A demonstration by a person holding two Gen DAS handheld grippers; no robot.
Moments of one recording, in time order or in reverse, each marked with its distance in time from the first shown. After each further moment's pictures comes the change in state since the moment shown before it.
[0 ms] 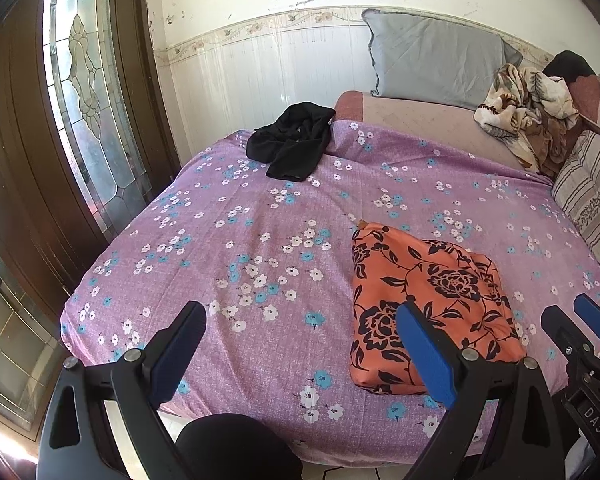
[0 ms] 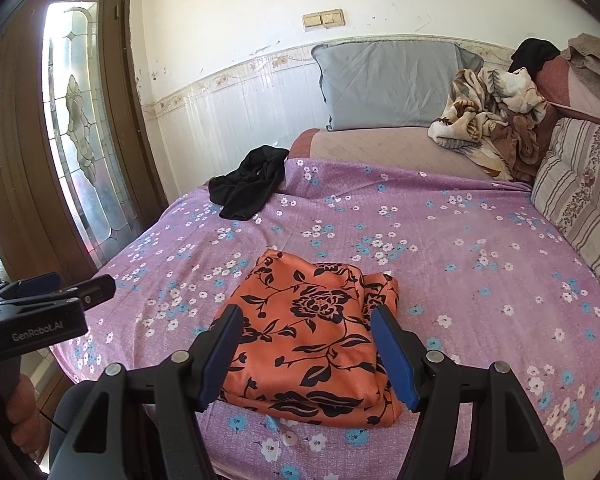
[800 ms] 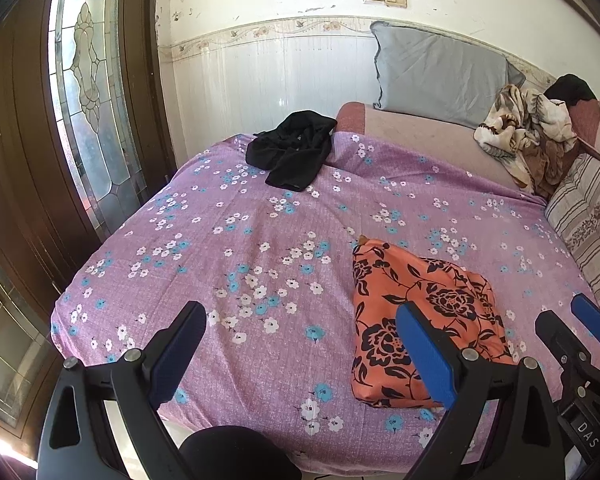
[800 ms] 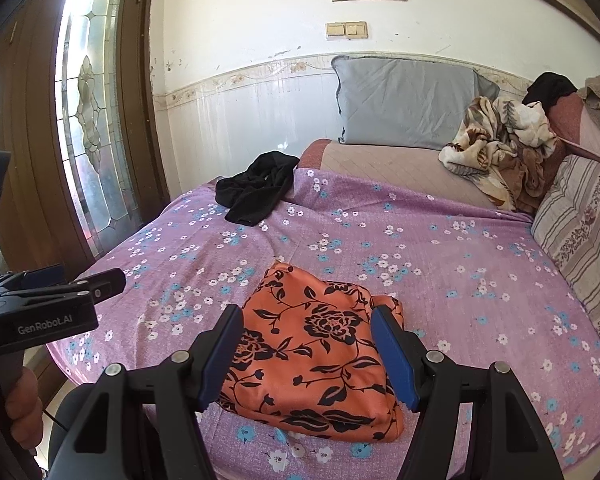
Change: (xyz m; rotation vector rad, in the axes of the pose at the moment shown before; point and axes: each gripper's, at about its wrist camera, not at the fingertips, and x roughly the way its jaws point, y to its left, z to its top) left arm 0.002 0.019 0.011 -0.045 -0.029 -0.043; right arm -0.006 0.036 0.022 -0.093 -0.026 -0.014
